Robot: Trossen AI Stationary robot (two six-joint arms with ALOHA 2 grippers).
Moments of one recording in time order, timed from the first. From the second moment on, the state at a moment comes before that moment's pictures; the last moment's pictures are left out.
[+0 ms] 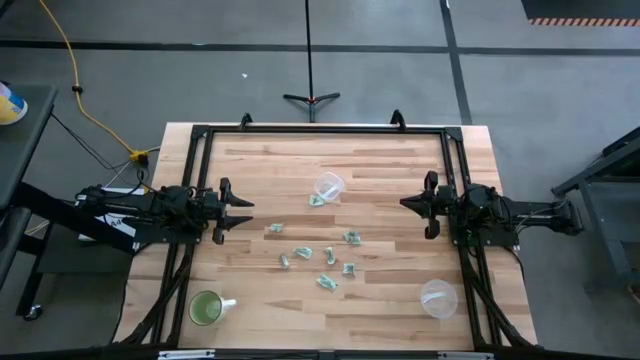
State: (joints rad) left arm -0.12 0.03 0.03 -0.03 -0.13 -0.03; right arm -0.05 0.04 0.01 0.03 0.05 0.08
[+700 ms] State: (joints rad) left arm -0.12 0.03 0.03 -0.03 -0.13 -0.03; right arm -0.05 0.04 0.01 0.03 0.05 0.08
